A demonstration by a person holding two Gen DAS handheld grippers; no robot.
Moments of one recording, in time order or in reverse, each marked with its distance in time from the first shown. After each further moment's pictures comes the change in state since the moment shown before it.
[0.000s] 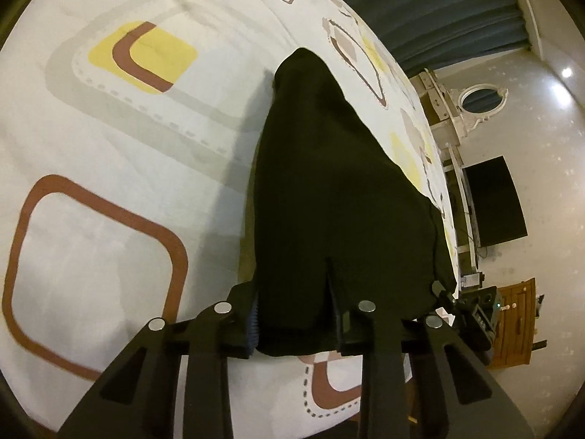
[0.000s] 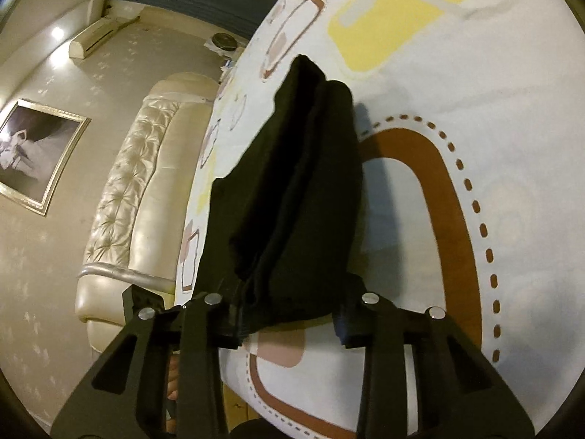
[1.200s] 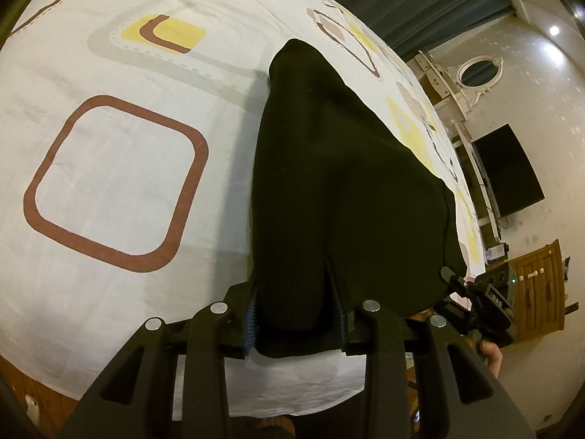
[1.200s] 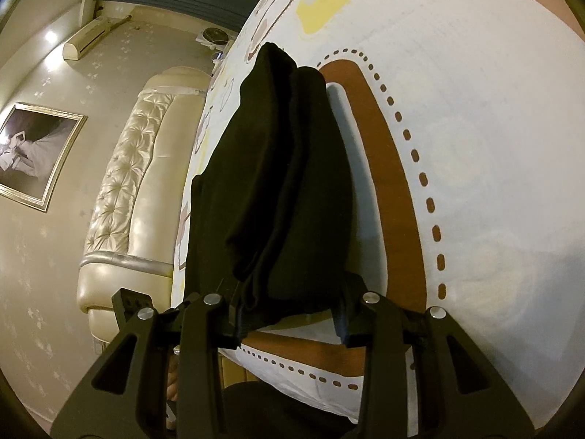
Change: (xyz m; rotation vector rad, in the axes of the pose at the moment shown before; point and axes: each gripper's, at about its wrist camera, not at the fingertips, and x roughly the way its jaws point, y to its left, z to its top) left arm 0.003 -0.002 -0.048 0.131 -0.020 0.082; right arm -0.029 -0.041 -0.060 0.053 0.030 -0.002
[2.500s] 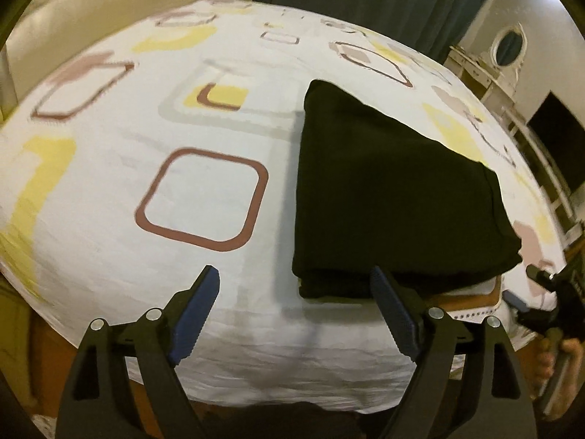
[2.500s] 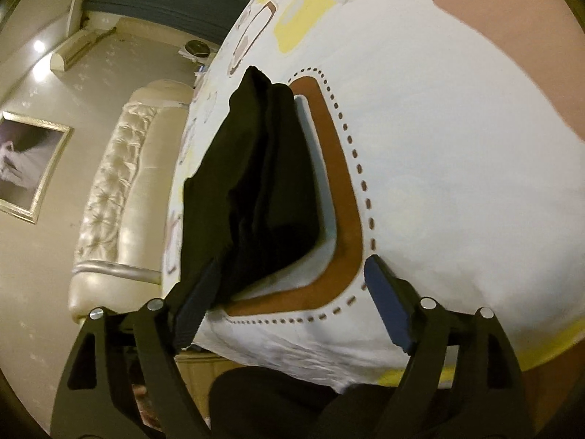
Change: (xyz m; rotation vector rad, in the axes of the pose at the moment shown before) left arm -0.043 -0.040 -0.049 0.179 -0.177 0.395; right arm -0.054 0.008 -0.032 0.000 -0.060 -0.136
